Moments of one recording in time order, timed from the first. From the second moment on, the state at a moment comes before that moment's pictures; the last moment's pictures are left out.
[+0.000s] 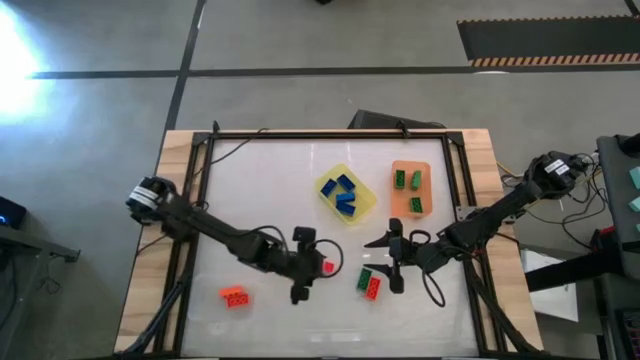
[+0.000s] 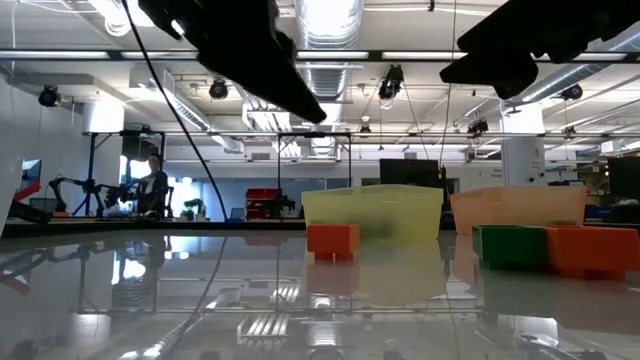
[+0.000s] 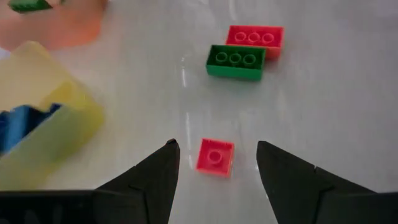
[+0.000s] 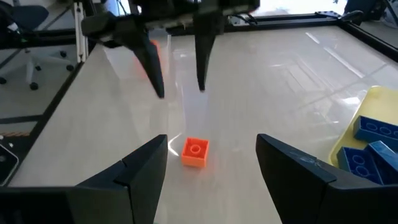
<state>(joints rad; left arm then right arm) -0.41 1.69 1.15 -0.25 -0.35 -0.12 0.54 1.29 0.57 0.29 0.52 0.30</state>
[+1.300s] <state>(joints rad) -0.28 1.92 1.00 0.18 -0.11 -0.07 0.54 1.28 0.57 0.26 0.52 0.32</state>
